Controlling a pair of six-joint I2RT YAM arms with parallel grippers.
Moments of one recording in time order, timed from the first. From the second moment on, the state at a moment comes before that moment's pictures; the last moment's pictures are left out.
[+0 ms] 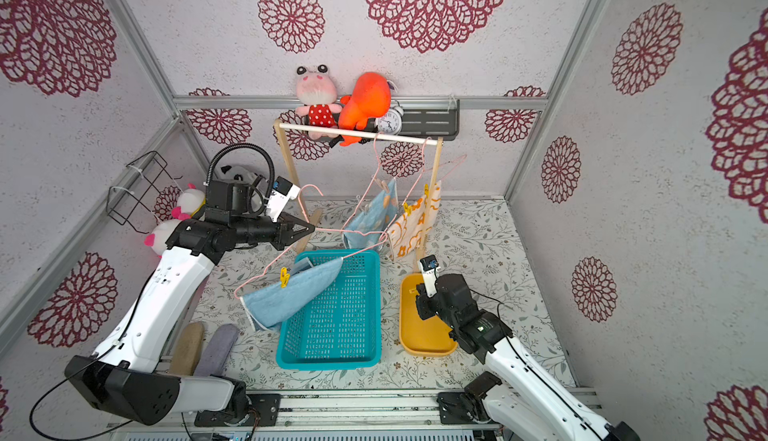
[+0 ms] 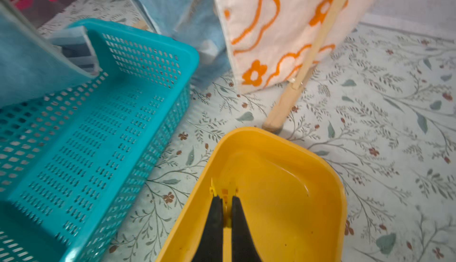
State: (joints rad) left arm -0.24 1.38 1.52 -0.80 0.69 0.08; right arm 0.59 0.81 0.59 -0.40 0.11 0.17
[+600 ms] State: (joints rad) left arm -0.24 1.38 1.51 -0.79 0.69 0.08; right arm 0.55 1.03 0.50 -0.27 0.15 0.36
